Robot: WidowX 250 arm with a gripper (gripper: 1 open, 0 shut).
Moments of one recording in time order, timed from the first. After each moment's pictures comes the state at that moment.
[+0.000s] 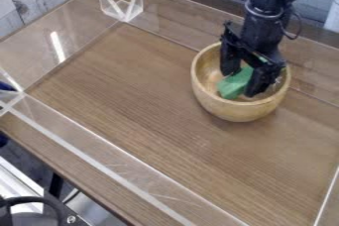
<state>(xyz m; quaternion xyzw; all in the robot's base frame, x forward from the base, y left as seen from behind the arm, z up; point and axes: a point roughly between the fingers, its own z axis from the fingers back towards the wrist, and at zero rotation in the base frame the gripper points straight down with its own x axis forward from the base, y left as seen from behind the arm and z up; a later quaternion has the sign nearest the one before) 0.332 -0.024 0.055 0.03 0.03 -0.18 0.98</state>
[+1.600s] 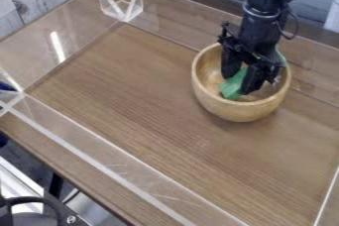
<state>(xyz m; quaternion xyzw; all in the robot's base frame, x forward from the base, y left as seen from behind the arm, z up) 0.332 -0.023 0.051 0.02 0.04 -0.18 0.98</state>
